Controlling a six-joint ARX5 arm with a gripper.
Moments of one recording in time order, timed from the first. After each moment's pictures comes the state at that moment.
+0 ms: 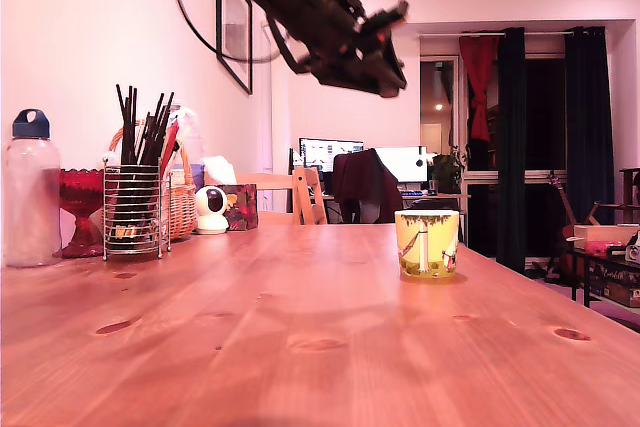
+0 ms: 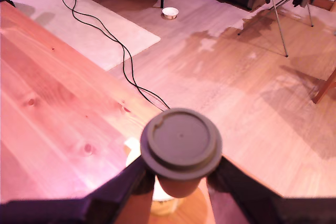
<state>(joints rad) -0.60 2.22 2.12 -0.36 0.29 0.03</state>
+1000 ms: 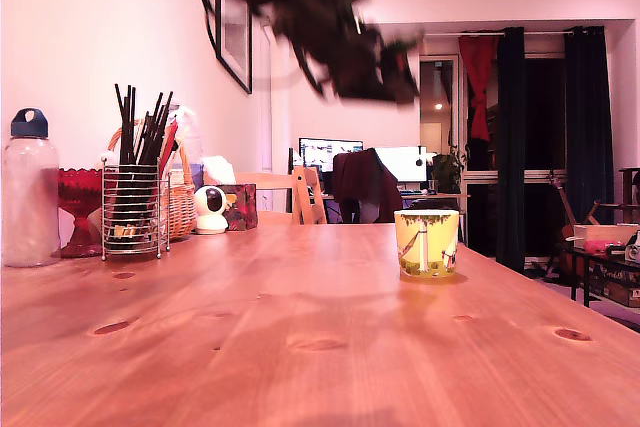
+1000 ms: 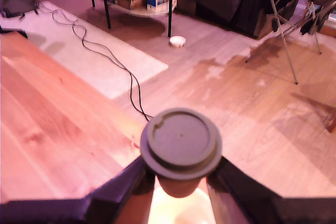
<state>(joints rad) -0.60 2.40 2.27 -0.20 0.28 0.00</state>
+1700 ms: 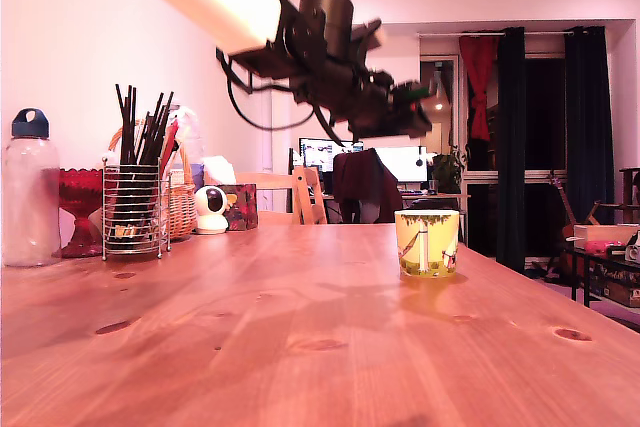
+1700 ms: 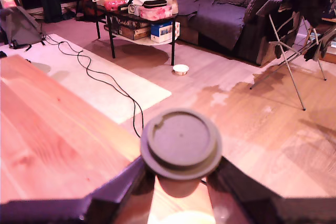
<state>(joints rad) -0.61 2.51 2.27 0.04 0.28 -0.02</state>
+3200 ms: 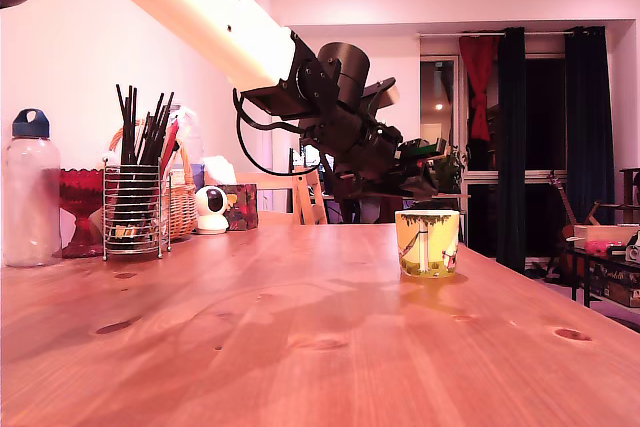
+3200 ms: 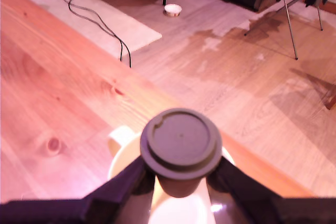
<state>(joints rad) -0.62 2.58 2.27 -0.11 0.28 -0.02</state>
